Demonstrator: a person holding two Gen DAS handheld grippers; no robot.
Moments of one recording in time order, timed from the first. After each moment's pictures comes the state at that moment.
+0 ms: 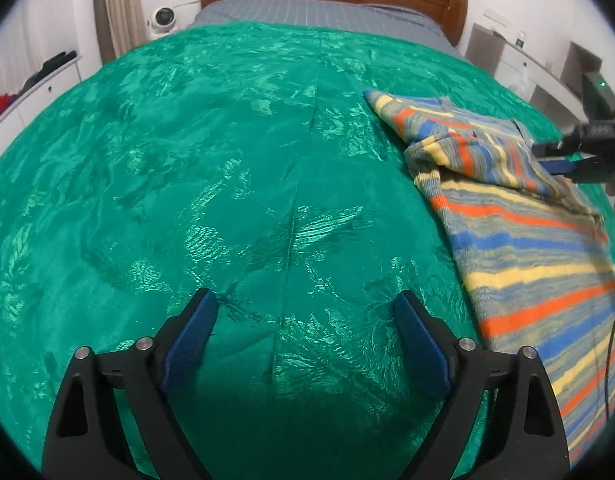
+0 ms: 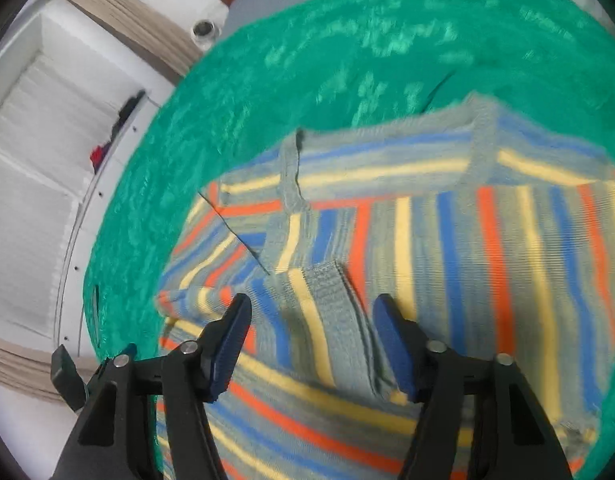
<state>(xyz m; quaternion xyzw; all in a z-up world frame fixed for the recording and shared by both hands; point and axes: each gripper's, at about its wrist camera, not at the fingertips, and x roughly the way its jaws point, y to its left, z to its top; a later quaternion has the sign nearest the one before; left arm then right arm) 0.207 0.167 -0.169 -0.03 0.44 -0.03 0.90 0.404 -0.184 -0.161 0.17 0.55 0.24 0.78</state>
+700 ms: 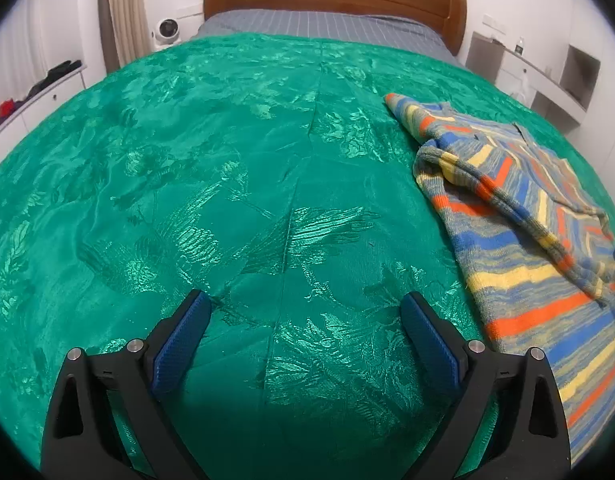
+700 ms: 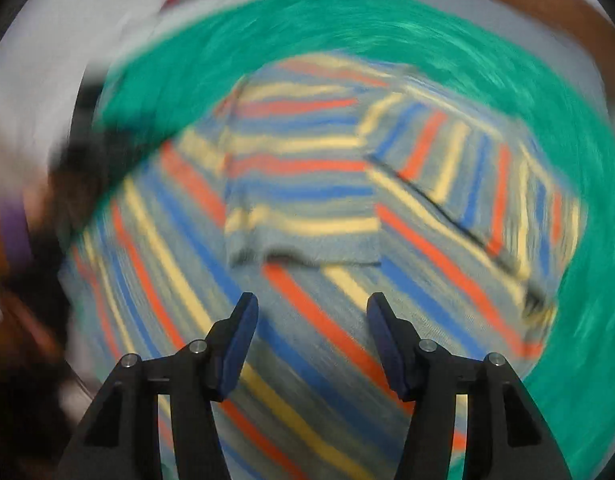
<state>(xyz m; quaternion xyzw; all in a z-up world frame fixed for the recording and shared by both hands) 0.201 0.163 -0.176 -0.02 0.41 -0.02 0.91 0.251 -0.211 -0.140 -0.01 0.52 0.31 0.79</state>
